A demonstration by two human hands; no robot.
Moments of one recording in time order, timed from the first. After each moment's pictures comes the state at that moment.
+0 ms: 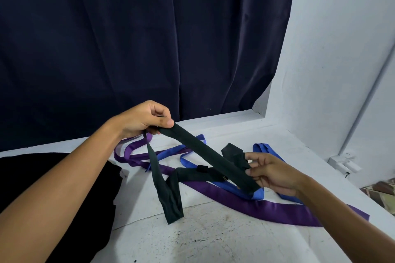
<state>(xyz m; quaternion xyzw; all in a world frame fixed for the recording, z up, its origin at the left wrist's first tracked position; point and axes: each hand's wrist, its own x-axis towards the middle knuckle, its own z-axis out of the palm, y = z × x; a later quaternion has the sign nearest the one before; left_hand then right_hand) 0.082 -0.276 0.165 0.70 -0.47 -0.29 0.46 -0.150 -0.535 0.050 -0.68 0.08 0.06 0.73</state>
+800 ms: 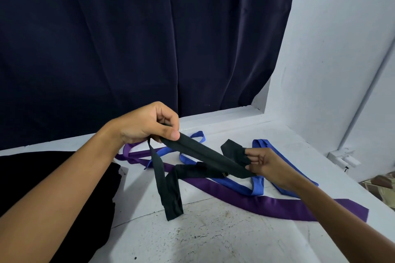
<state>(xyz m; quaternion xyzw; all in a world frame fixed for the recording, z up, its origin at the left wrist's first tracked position) 0.044 -0.276 0.173 0.65 -0.54 -0.33 0.42 -0.140 -0.541 0.030 -0.80 0.08 -0.08 0.59</state>
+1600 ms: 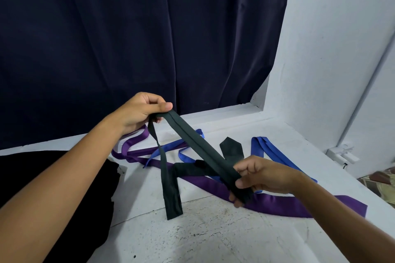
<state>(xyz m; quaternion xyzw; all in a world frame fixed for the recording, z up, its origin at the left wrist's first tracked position) 0.082 -0.286 0.160 0.69 -0.40 -0.24 0.56 -0.156 -0.514 0.061 -0.73 -0.05 0.15 0.67</state>
